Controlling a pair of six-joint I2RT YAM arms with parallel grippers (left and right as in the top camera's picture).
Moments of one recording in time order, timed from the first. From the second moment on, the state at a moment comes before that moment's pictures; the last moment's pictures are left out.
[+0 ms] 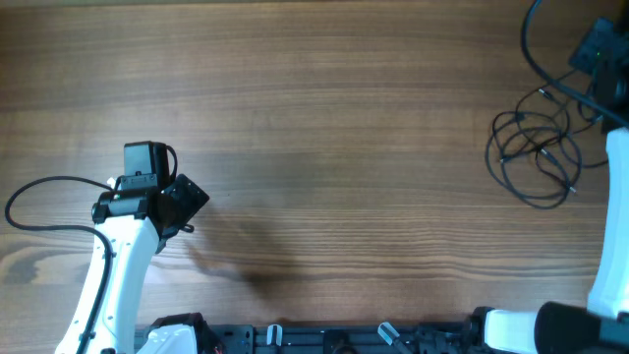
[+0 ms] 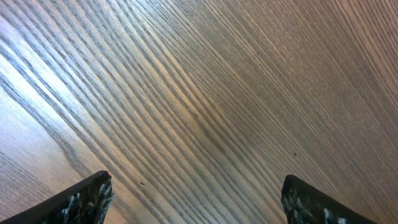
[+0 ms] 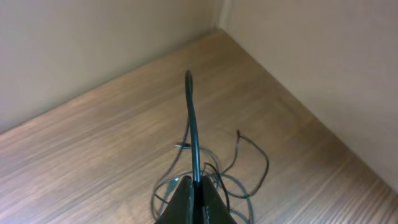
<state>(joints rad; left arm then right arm) 0.10 1.23 0.76 -0.85 -0.10 -0.74 -0.20 1.54 1.75 -0.91 0.40 0.22</state>
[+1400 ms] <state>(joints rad) 0.10 1.23 0.76 -0.85 -0.10 -0.74 -0.56 1.75 1.75 -1.16 0.39 0.56</state>
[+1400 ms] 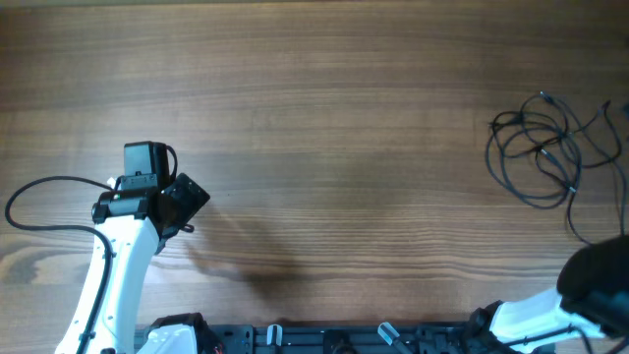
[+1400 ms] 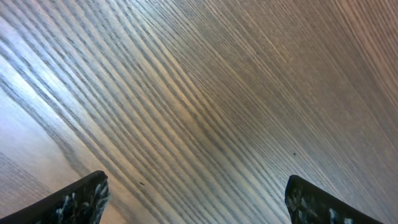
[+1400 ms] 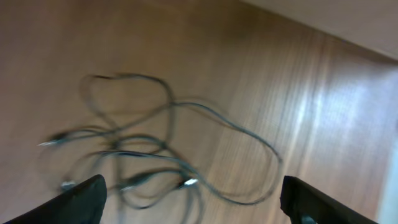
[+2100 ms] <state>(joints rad) -0.32 1.23 0.76 -0.61 -0.07 -0.50 0.00 1.70 1.67 -1.13 -0.16 0.11</state>
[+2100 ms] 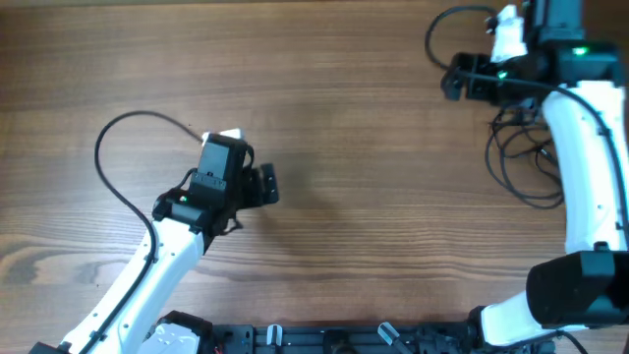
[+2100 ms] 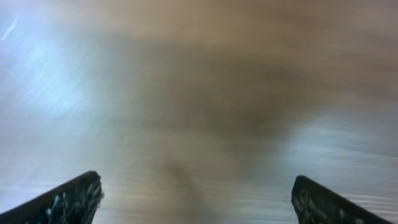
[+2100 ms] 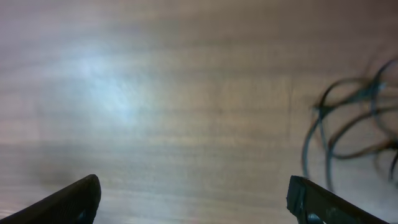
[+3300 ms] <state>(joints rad) -0.20 0.37 0.48 -0.86 -0.03 -0.63 0.10 0.66 0.90 -0.90 -0.08 0.22</state>
